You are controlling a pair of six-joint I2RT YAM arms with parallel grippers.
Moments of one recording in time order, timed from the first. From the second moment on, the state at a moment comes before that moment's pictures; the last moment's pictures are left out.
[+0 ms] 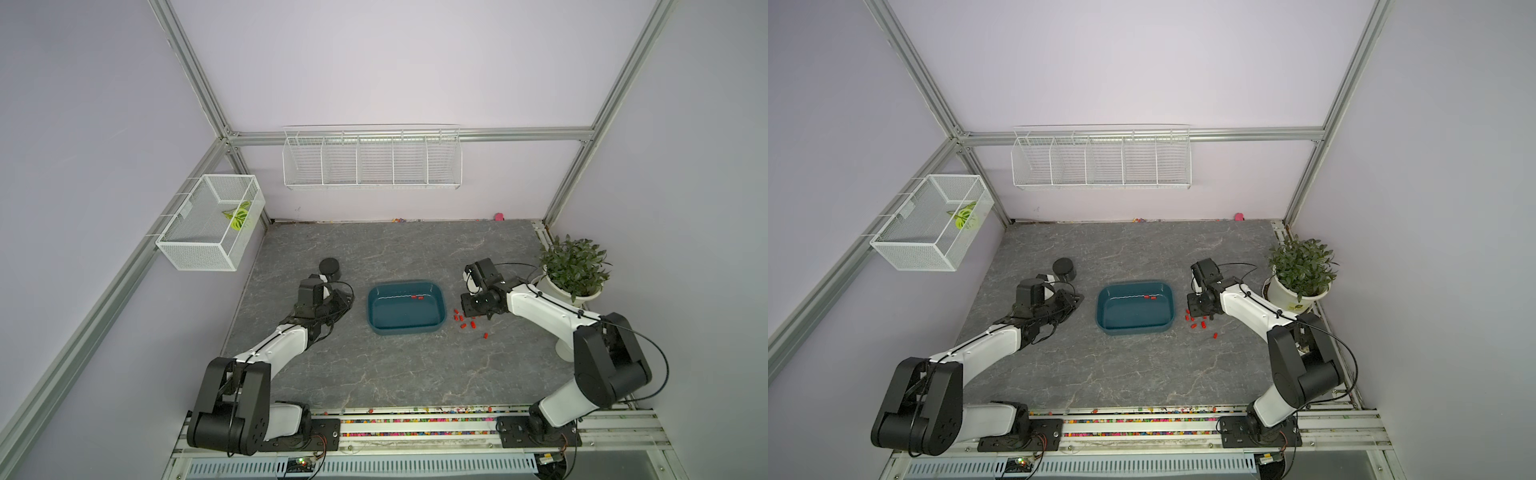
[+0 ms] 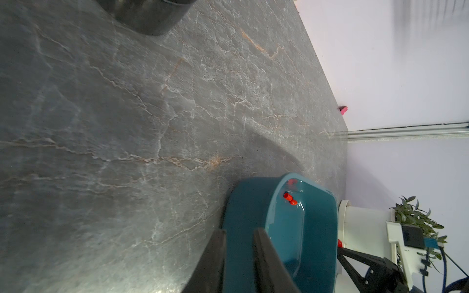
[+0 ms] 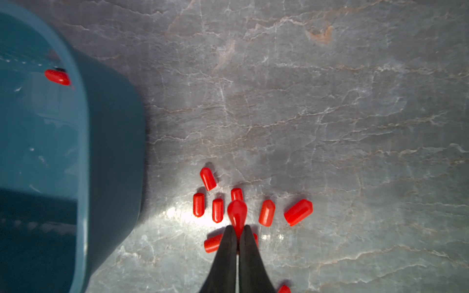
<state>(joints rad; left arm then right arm) -0.20 1.33 0.55 0.12 0.37 -0.87 0.40 1.60 1.01 -0.60 0.01 0.22</state>
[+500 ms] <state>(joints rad) -0.20 1.33 0.55 0.12 0.37 -0.87 0.38 1.71 1.05 -0.60 0.01 0.22</state>
